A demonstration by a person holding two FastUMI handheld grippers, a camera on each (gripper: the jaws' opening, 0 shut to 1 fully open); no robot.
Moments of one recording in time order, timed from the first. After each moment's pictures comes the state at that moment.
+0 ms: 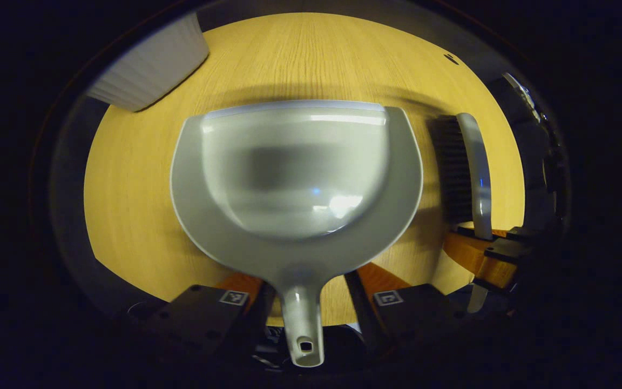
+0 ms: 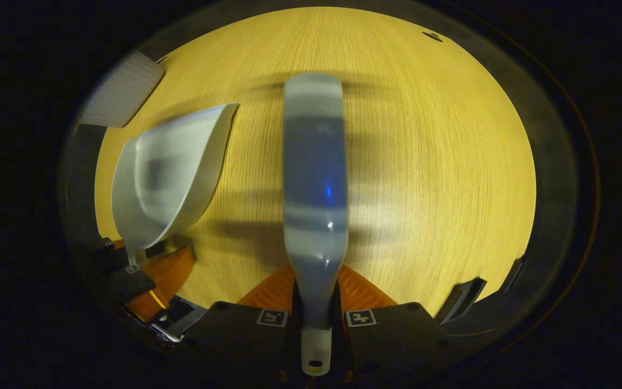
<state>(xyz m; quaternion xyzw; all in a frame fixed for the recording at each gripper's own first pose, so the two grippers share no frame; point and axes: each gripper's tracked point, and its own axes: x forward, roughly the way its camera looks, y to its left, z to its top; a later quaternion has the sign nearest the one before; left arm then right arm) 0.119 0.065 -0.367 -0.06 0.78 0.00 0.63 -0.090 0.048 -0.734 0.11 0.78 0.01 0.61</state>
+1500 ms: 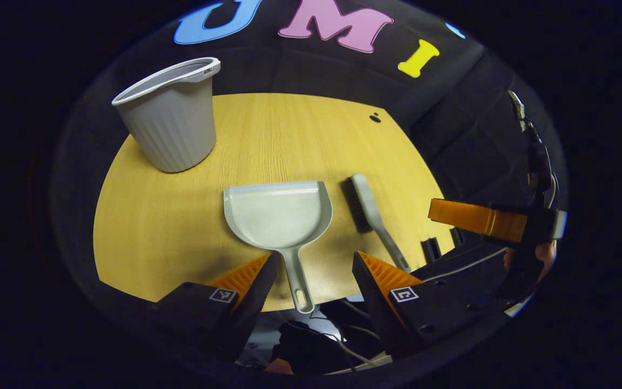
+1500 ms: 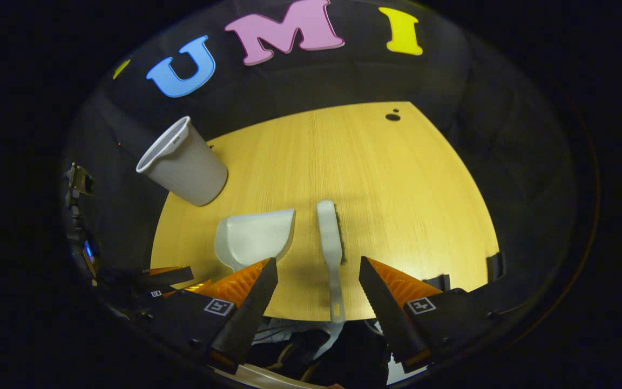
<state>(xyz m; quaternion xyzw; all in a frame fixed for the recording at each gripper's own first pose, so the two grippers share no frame) 0.114 0.092 -0.193 -0.09 0.58 -0.11 0.80 -0.037 0.010 -0.520 0.19 0.53 -0.03 0.83</state>
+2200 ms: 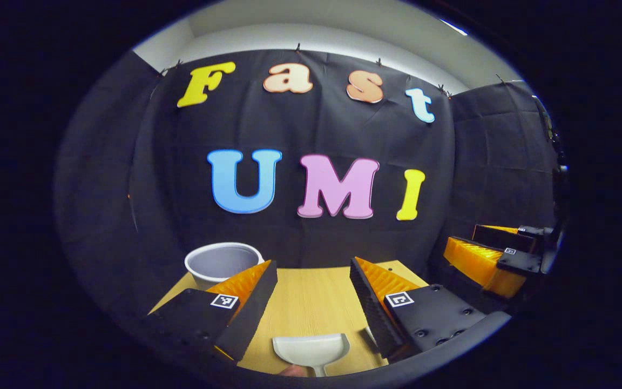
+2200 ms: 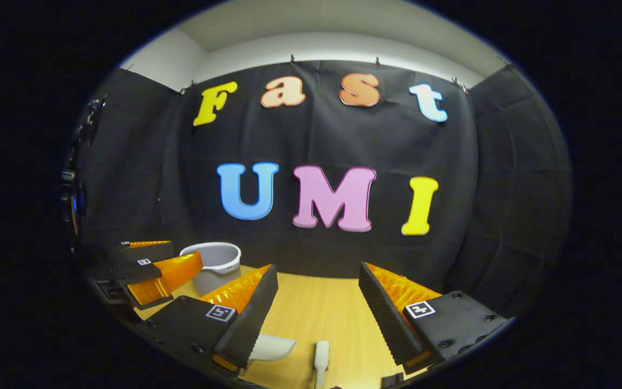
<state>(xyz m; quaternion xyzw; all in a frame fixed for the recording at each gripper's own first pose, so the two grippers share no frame) 0.182 0.134 0.058 0.01 0.10 0.00 0.99 0.022 -0.008 -0.276 0.04 0.09 -0.01 1.00</state>
